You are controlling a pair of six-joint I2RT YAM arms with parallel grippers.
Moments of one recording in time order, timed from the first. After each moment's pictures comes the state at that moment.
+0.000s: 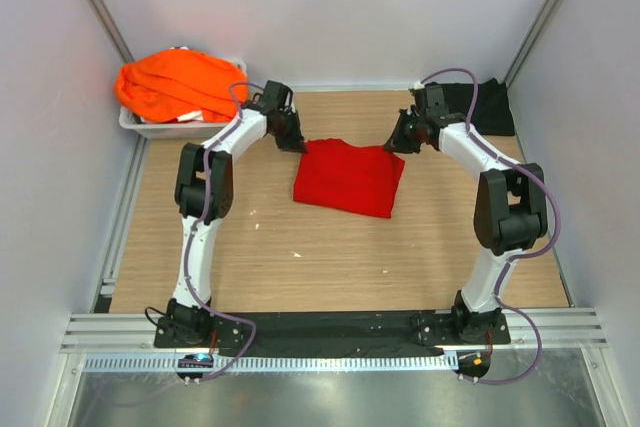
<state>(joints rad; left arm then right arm) -0.34 2.34 1.96 -0.63 0.29 -0.52 0.19 1.85 1.41 -0.42 -0.23 0.48</state>
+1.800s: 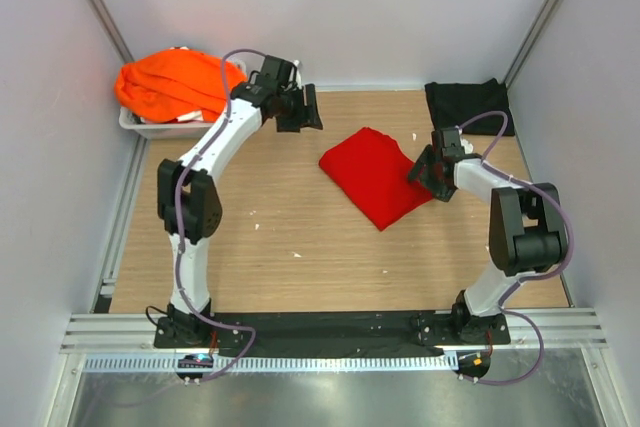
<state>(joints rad) -0.41 2.12 2.01 -0.72 0.23 -0.43 0.09 1.69 0.98 -0.32 0.10 0.68</state>
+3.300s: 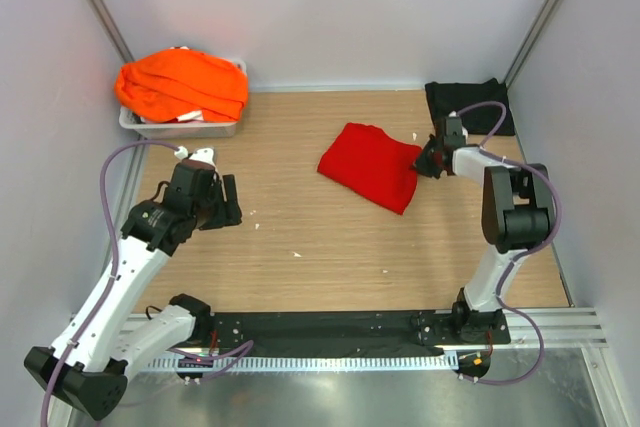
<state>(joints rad) -0.41 0.90 1.02 -0.97 -0.17 -0.44 0.05 1.83 1.07 -0.16 -0.06 0.67</state>
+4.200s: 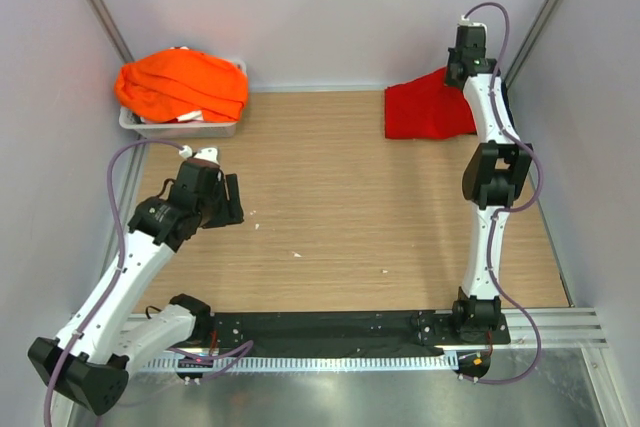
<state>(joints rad) -0.41 0.93 1.00 -0.93 -0.18 -0.44 -0.02 2.36 2.35 -0.64 0.22 0.10</state>
